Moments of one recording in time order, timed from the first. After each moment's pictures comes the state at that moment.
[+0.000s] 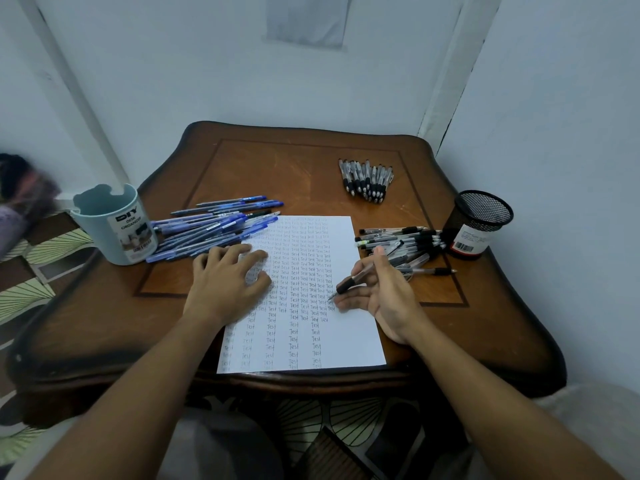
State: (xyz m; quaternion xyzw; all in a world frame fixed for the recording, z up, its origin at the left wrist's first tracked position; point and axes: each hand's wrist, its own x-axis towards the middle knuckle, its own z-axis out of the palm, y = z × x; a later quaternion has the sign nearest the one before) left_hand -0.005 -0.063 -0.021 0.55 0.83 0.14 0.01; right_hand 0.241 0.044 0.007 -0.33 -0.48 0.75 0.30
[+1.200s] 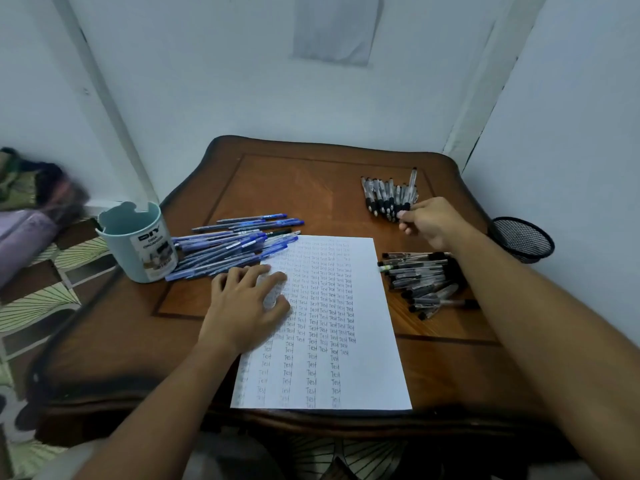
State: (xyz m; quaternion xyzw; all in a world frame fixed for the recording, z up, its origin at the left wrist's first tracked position) left_hand -0.001 -0.064 -0.017 0.55 0.82 0.15 0.01; right_hand 0.200 0.213 0.069 -0.54 -0.64 0.50 0.24
